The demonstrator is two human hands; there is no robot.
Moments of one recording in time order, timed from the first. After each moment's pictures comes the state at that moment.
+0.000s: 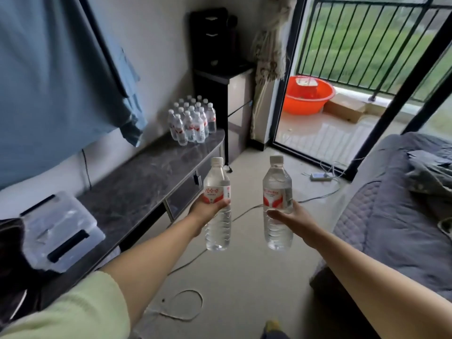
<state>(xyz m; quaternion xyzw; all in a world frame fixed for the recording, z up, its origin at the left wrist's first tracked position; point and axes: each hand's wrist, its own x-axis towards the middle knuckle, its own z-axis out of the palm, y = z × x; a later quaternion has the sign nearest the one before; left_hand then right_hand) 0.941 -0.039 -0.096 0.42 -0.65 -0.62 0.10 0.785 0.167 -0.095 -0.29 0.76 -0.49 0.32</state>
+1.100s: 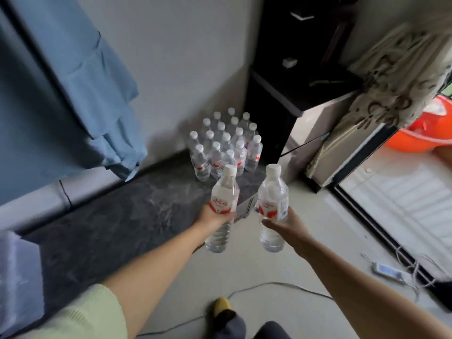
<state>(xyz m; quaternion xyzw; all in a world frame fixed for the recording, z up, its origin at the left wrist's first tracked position) 0.589 -0.445 -0.166 0.57 -0.55 -0.60 0.13 0.404 -0.326 -0.147 -0.31 0.73 -0.41 0.46</state>
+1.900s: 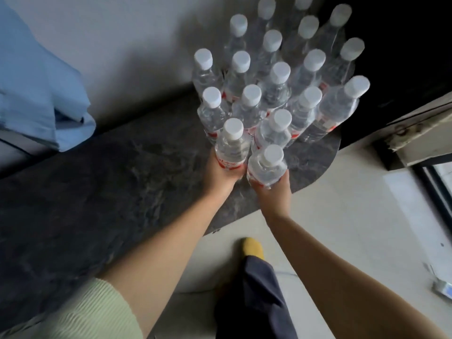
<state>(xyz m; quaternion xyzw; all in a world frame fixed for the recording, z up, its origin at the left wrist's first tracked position) 0.510 -0.639 -0.388 0.65 -0.51 -0.49 0.29 0.411 -0.571 -0.409 -0.23 0.76 -0.44 0.42</state>
